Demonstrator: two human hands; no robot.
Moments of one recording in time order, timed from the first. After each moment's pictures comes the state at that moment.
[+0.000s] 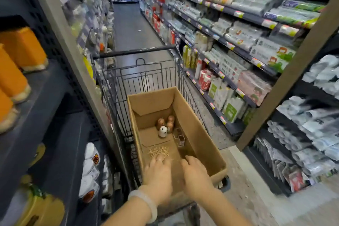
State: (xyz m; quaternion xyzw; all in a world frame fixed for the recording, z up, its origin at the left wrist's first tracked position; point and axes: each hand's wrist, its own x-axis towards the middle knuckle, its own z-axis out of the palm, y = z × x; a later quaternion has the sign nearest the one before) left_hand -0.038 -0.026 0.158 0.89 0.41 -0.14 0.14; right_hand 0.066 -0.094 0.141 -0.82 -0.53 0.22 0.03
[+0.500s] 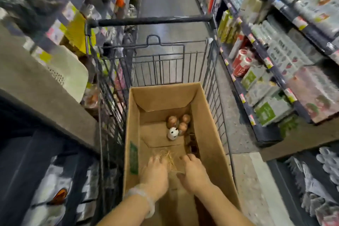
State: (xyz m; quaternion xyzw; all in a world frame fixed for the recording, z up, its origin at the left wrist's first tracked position) left_hand 0.063 0.123 0.060 0.81 0.52 -0.17 0.23; right_hand 0.186 0.081 0.040 -0.77 -0.53 0.35 0.01
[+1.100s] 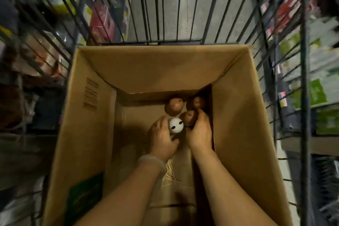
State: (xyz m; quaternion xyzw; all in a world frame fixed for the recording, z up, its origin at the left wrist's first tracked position) left_hand 0.151 0.261 -0.169 0.64 0.63 0.04 0.43; right_hand 0.258 0.247 -0.144 -0.85 -0.34 0.34 0.20
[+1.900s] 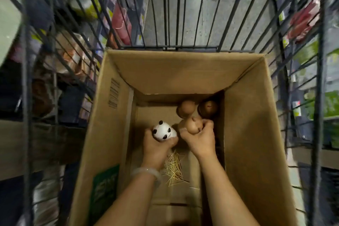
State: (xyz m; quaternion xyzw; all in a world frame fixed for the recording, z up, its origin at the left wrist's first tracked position) left_hand 0.115 0.251 -0.123 0.31 0.72 0.24 0.57; right_hand 0.234 0.242 -0.122 -0.80 -0.23 0.46 0.31
